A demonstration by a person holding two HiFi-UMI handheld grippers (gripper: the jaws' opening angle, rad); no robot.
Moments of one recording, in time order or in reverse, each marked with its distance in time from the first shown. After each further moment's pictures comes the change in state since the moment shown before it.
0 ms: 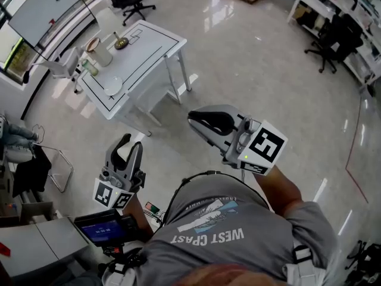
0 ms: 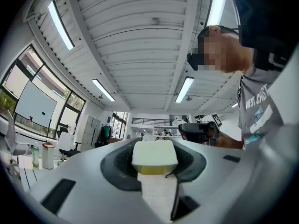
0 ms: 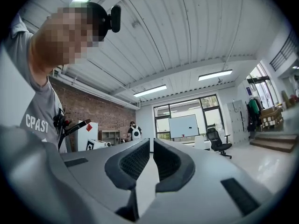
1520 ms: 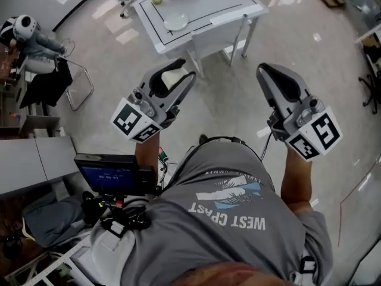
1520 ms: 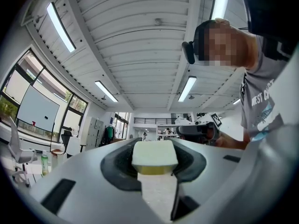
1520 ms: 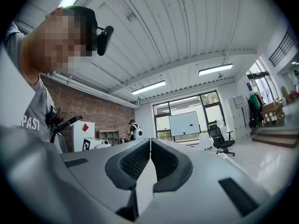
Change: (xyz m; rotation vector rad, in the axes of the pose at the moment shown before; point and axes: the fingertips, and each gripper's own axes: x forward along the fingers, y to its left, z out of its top) left arm -0.005 0.074 0.007 0.037 0.005 0.007; right arm 0.081 -0.026 -0.016 0.054 0.000 -0.009
